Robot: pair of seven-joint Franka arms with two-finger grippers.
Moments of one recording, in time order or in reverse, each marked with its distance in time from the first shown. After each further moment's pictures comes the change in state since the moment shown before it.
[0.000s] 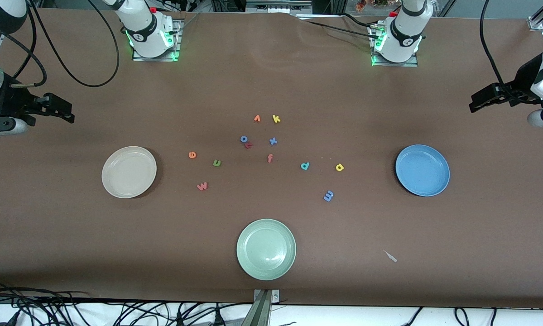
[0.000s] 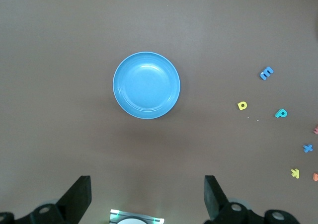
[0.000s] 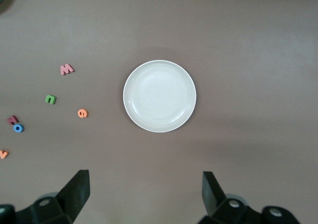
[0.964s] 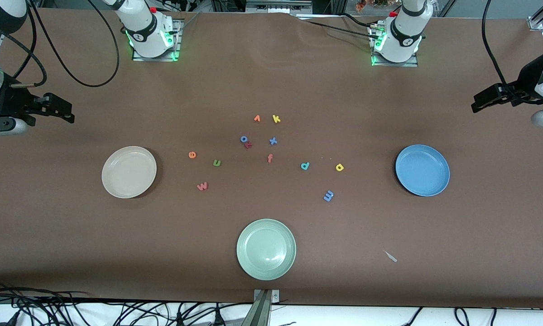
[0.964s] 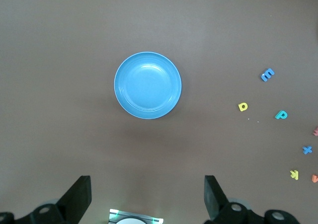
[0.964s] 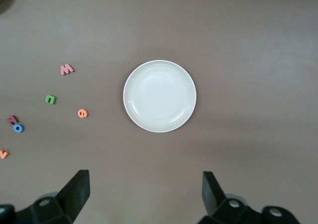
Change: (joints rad) left arm 0.008 0.000 0.006 0.000 -0.005 0.000 0.000; right arm 0.000 0.000 0.000 0.000 0.000 0.000 0.000
